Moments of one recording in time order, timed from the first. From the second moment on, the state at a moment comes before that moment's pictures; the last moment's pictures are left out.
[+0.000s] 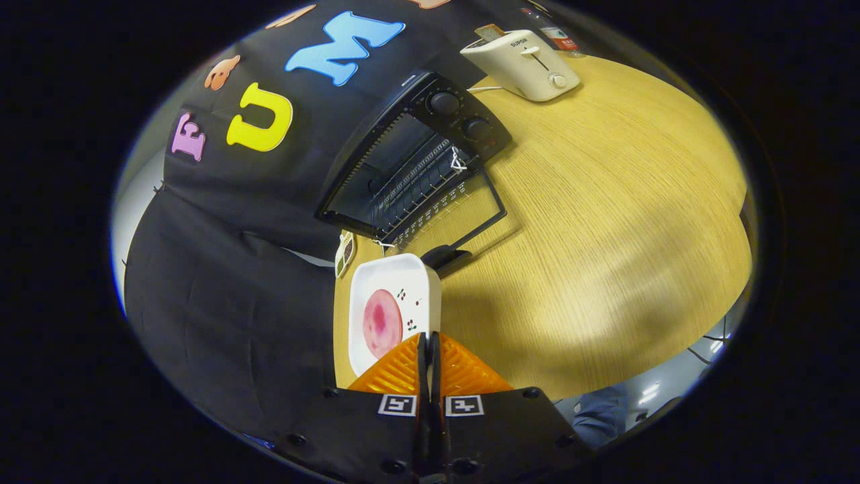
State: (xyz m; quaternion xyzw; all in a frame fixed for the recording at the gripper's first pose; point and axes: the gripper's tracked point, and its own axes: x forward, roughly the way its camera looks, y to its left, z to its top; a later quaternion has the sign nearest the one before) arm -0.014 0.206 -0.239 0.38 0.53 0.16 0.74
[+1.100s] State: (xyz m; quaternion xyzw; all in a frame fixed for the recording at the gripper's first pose) arm 0.127 0.254 -0.271 0.51 0.44 0.02 0.74
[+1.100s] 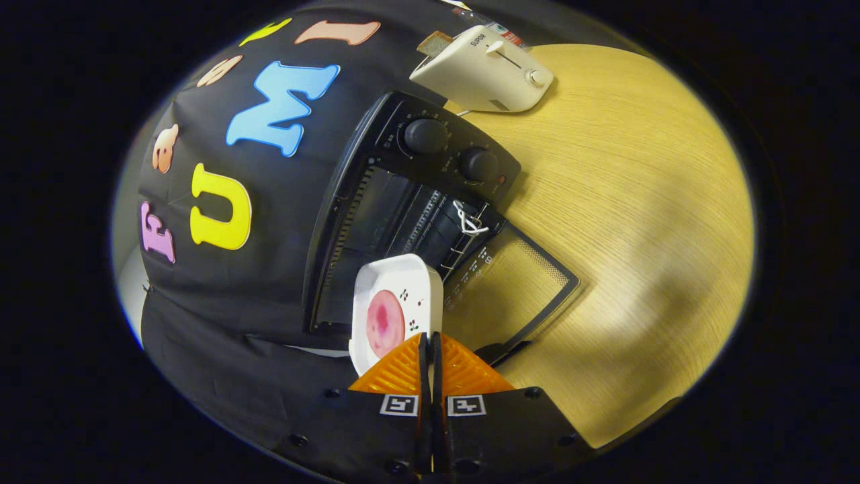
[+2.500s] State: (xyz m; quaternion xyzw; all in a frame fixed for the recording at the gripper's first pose) arm 0.241 0.280 -0.290 0.61 0.31 -0.08 0.72
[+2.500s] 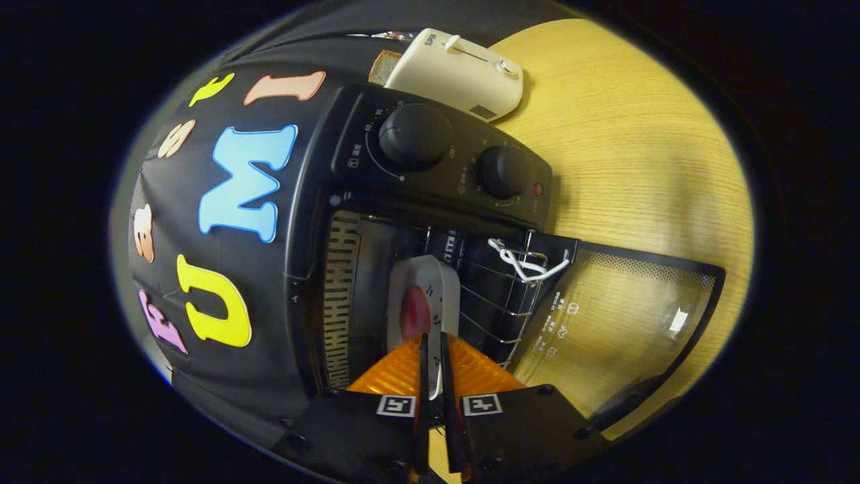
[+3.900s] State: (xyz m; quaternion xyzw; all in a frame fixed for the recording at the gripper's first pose) arm 0.063 0.269 -0.303 0.10 0.42 0.17 0.89
